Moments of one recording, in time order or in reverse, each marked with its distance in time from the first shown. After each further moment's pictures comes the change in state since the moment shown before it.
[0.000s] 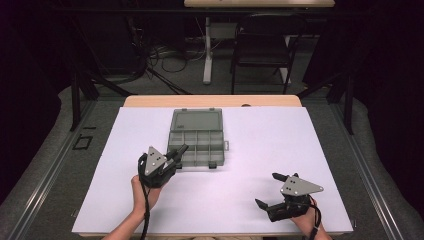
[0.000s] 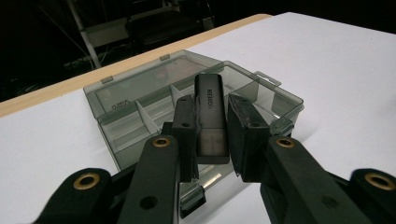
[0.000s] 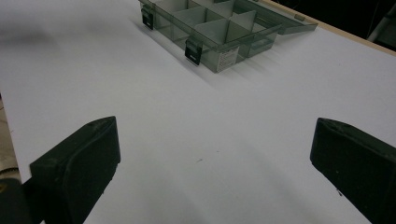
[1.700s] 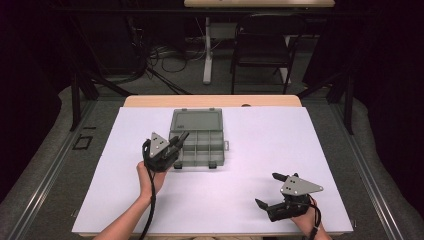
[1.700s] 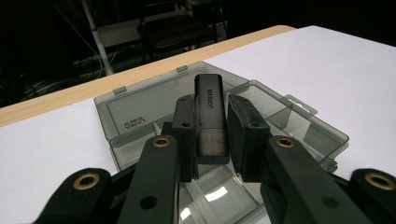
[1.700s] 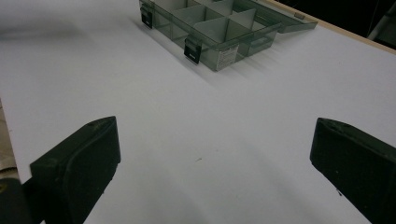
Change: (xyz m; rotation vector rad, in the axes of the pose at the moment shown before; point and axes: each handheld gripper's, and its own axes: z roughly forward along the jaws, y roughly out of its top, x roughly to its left) left arm 0.020 0.014 0.035 -0.015 0.040 -0.049; right arm -0.001 0.000 0.000 0.005 -0.001 0.000
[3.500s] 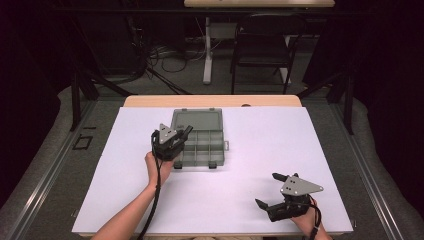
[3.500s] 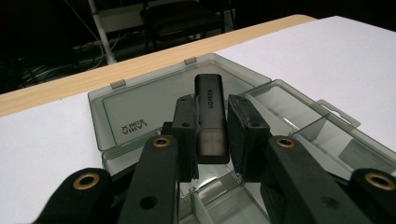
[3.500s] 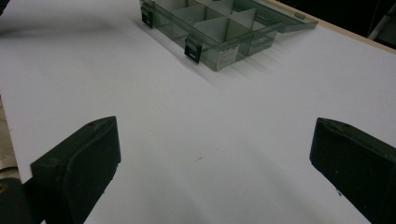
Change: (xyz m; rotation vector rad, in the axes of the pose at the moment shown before) left arm 0.011 0.002 0.045 0.063 0.016 -0.033; right arm 0.000 0.000 0.000 0.000 0.001 -0.002
